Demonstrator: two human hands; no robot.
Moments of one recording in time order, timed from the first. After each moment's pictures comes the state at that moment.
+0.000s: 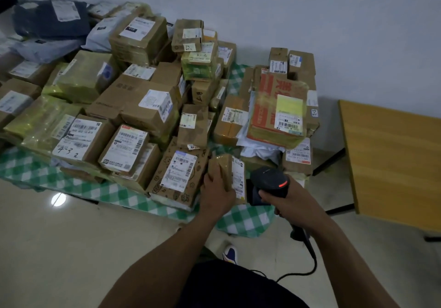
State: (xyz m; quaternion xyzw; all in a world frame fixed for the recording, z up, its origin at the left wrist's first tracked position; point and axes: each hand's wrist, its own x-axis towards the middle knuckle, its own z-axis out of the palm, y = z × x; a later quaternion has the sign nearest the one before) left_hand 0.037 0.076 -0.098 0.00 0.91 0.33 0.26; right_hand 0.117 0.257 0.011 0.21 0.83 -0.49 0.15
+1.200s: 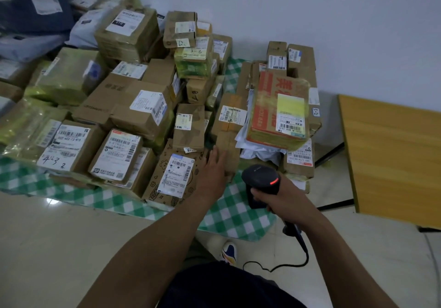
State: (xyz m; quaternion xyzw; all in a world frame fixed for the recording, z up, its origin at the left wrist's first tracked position) left_hand -0.034 0.081 -0.112 0.21 0.94 0.22 0.15; right_hand 0.086 0.245 0.009 0.21 0.81 -0.52 0.15
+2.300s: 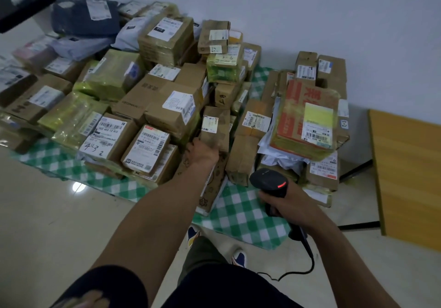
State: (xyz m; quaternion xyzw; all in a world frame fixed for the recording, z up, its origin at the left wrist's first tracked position) left_hand -0.113 0.030 -0.090 -0.21 0.88 0.38 0.19; right_hand 0.070 0.230 -0.009 0.15 0.81 -0.53 0.18
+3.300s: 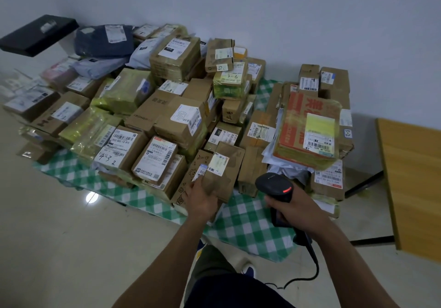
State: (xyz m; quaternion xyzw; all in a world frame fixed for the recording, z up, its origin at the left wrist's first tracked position) left_hand -0.003 -0.004 -0.104 -0.19 0.88 0.39 0.18; right_hand 0.068 0.237 -0.002 0.14 0.81 -0.55 0.17
